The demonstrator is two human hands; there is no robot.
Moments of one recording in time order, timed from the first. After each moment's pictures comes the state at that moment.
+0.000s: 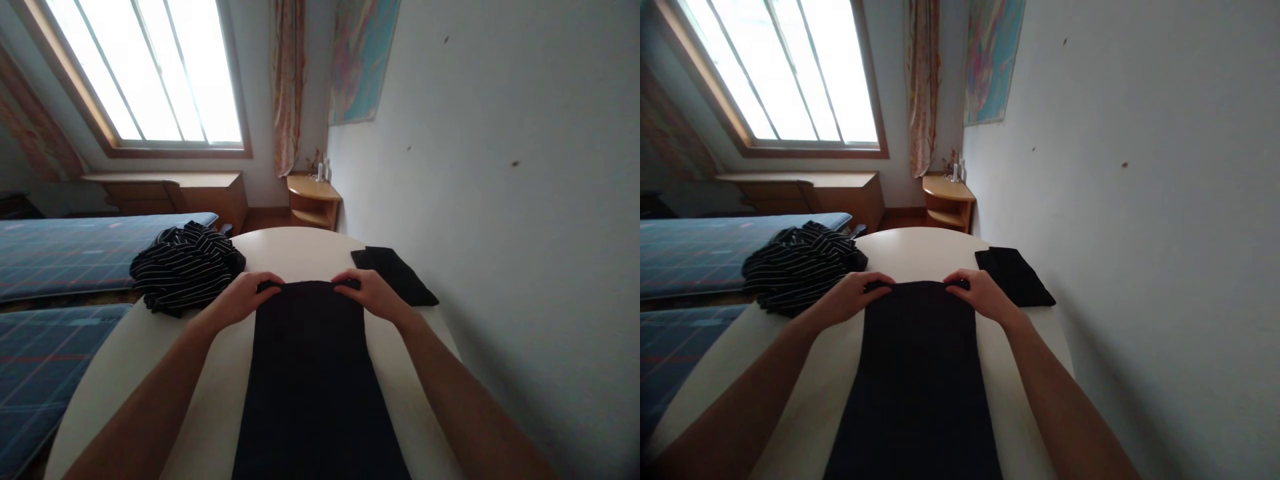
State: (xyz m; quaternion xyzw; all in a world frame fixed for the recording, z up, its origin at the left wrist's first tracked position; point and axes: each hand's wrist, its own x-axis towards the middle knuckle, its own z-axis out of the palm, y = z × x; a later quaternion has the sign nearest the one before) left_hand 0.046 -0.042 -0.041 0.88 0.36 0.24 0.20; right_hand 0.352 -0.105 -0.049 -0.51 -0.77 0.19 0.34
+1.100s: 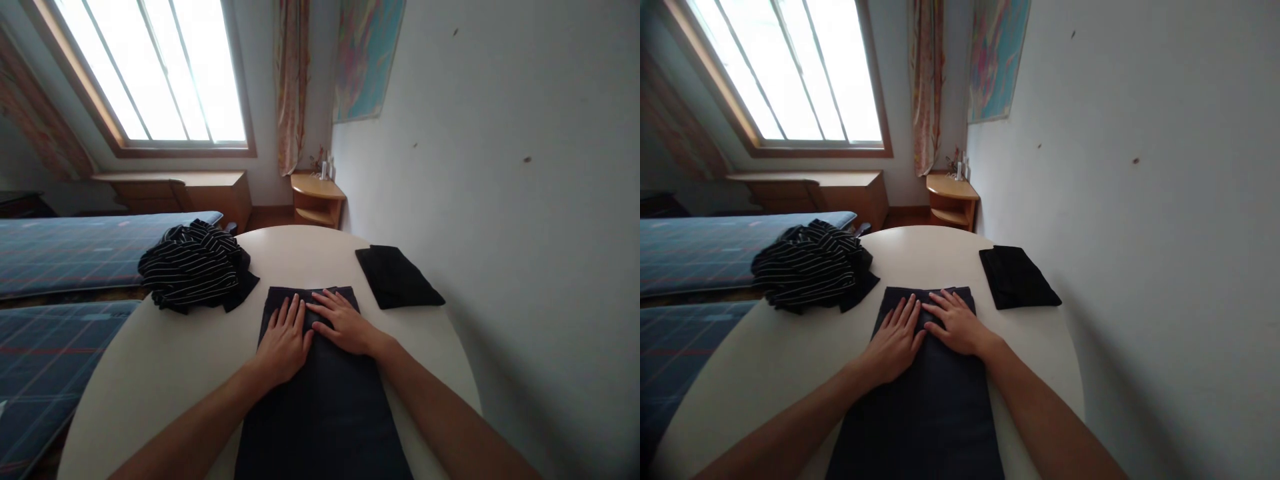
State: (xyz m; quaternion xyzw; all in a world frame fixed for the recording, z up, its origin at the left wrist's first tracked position) left_hand 0.109 -0.112 -0.147 0.87 0.49 0.06 0.03; right_hand 0.306 -0.112 -0.134 -0.50 -0.84 0.15 0.15
